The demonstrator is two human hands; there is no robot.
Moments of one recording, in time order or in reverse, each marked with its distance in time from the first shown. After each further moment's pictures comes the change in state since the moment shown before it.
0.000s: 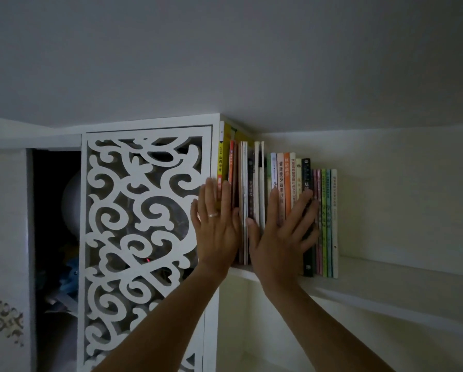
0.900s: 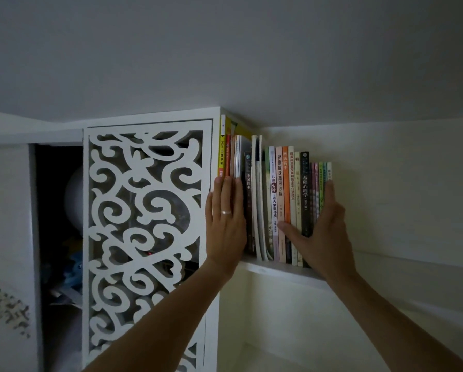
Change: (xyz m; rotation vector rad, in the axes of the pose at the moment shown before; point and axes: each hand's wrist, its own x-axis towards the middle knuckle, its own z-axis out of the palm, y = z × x) left_hand -0.008 0.016 0.000 0.109 0.003 0.137; right_hand 0.026 0.090 -0.029 0.512 -0.247 0.021
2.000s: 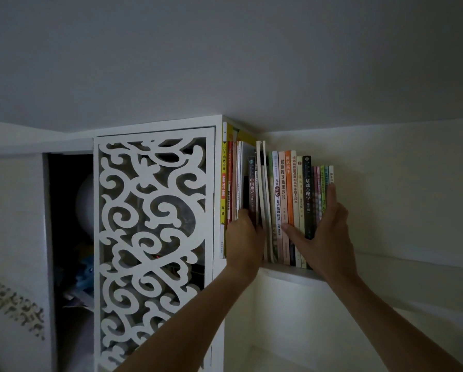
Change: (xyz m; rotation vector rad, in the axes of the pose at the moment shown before) left_hand 0.007 0.040 -0.032 -0.592 -0.351 -0.524; right_hand -0.001 0.001 0.002 0.000 0.022 -0.015
